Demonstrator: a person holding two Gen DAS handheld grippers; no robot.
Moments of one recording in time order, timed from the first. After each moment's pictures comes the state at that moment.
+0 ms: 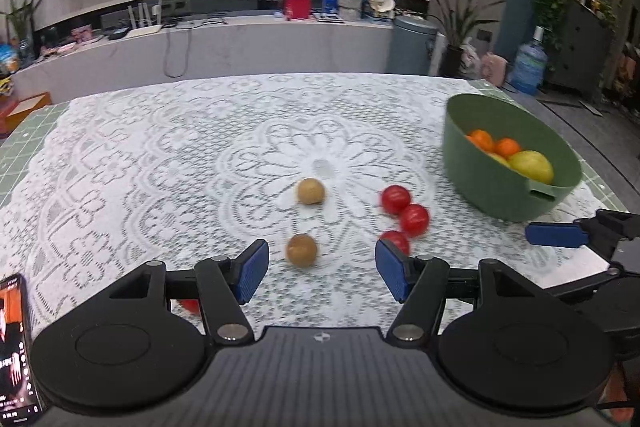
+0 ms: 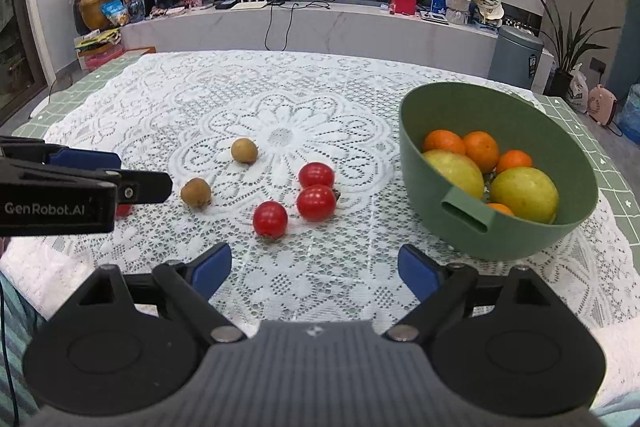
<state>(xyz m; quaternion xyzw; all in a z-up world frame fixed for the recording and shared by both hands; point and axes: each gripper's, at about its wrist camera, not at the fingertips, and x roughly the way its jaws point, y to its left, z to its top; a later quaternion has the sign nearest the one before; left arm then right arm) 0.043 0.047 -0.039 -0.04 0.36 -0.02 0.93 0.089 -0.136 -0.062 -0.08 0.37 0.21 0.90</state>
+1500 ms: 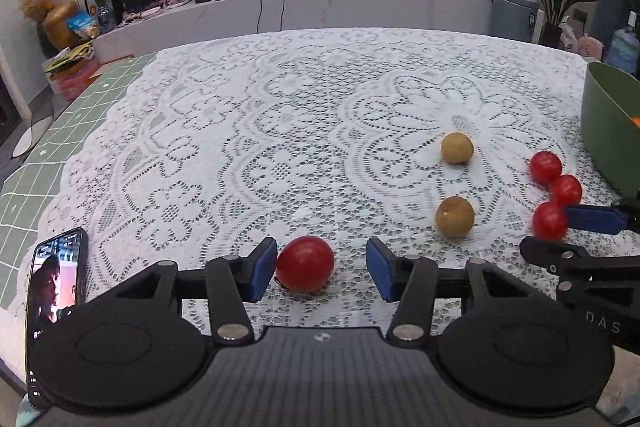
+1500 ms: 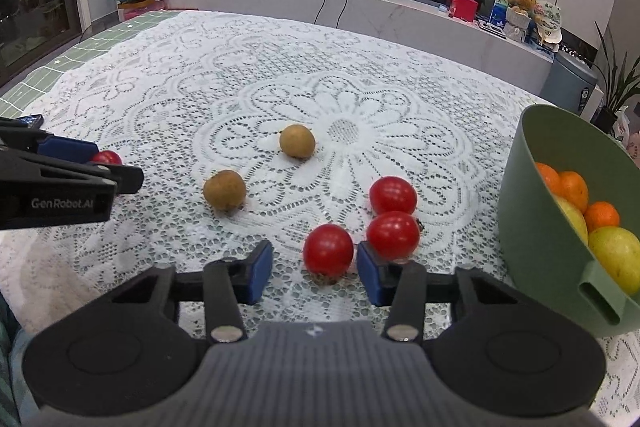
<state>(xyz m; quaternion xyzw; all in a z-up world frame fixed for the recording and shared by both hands) 0.061 0.094 -0.080 -0.02 0.40 0.12 0.91 0.129 -0.076 -0.100 -0.15 0.37 0.26 0.88</state>
